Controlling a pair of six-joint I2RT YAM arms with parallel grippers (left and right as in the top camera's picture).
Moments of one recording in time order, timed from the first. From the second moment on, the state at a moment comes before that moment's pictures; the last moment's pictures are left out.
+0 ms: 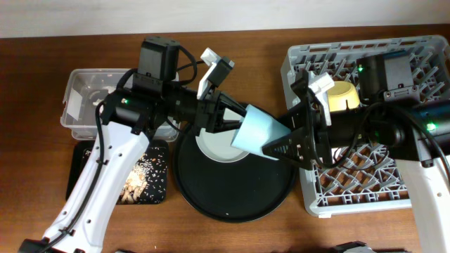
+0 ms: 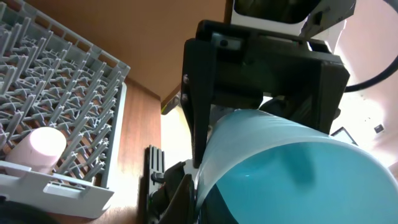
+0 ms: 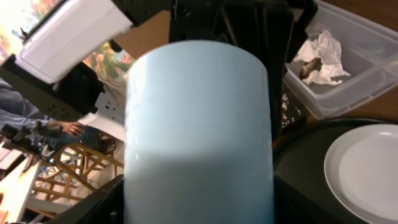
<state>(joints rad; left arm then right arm) -0.35 1.54 1.55 -0.71 1.45 -0.03 0.19 1.36 1.74 -1.45 -1.14 -0.39</state>
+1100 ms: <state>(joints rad) -0.34 1.54 1.55 -0.89 1.28 0.04 0.11 1.36 1.74 -1.39 -1.03 -0.31</state>
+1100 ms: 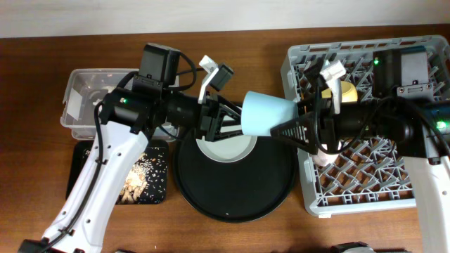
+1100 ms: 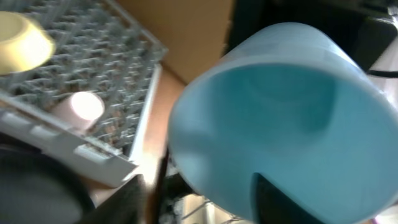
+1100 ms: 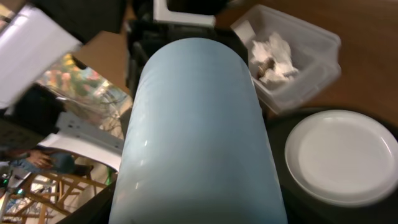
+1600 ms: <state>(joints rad) -0.26 1.54 1.55 -1.06 0.77 -0.01 0.11 1.37 1.74 -1.49 0.08 0.14</state>
